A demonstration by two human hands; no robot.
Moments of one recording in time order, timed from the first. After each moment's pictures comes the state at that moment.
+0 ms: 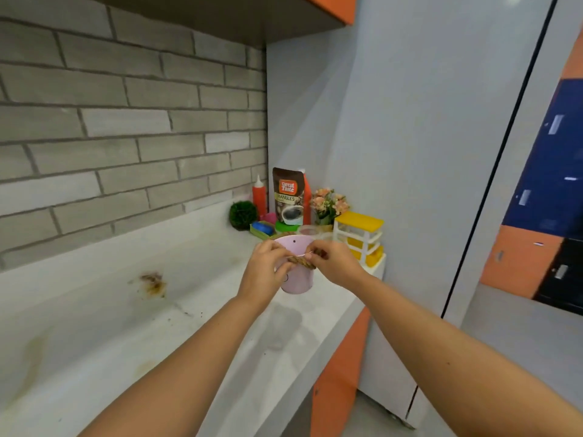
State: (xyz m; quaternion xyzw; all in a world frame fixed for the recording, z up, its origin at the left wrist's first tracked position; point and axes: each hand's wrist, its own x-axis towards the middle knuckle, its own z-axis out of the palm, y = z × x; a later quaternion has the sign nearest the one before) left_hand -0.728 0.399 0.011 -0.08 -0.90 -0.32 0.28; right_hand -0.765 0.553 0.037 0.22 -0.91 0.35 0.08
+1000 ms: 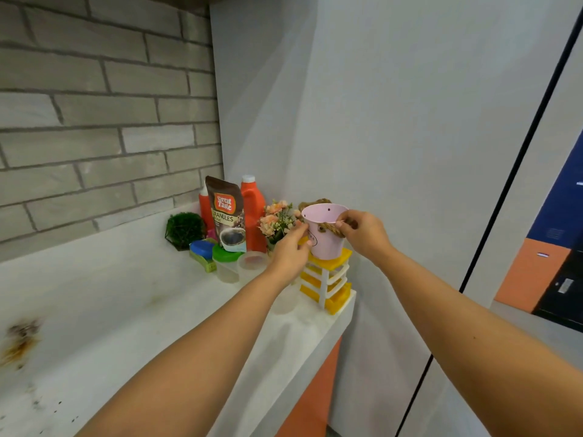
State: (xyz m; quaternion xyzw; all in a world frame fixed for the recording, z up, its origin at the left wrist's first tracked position) left_hand -0.972 0.552 0.032 -0.04 -0.86 -0.48 0.14; right_hand -1.008 0.702 0.069 0.11 -0.91 0.38 0.15
